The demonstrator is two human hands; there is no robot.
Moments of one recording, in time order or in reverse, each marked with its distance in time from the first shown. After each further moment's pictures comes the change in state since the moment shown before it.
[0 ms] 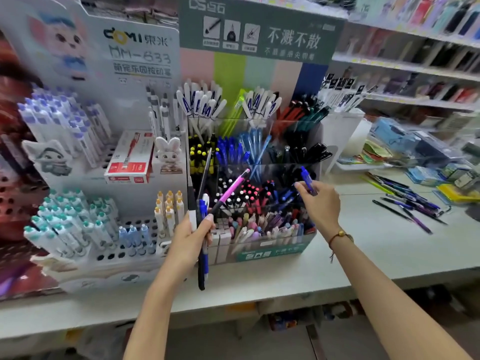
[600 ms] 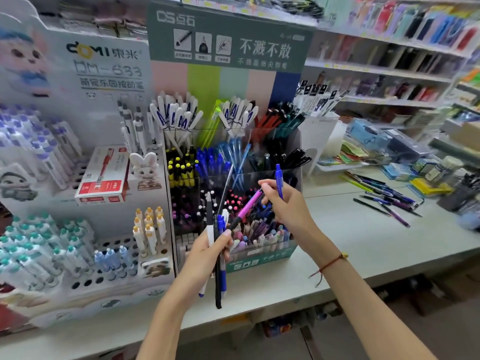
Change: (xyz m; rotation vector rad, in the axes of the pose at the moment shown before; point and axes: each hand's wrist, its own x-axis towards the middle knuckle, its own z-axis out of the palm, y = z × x) left_hand -0.005 0.010 0.043 -0.128 -0.235 -0.049; right_hand -0.034 -0.070 -0.022 0.590 -0.336 0.083
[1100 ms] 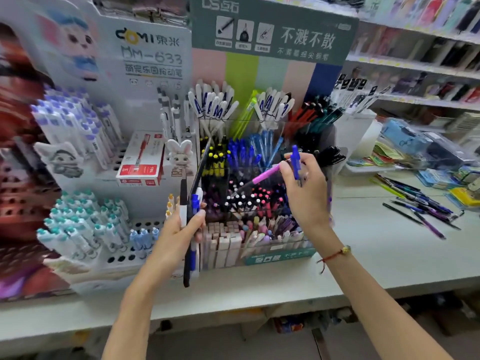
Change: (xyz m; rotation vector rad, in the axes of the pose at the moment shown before) left_hand -0.012 0.015 -0.080 0.204 0.206 0.131; right_hand 0.006 -0.021 0.038 -0.090 0.238 -0.400
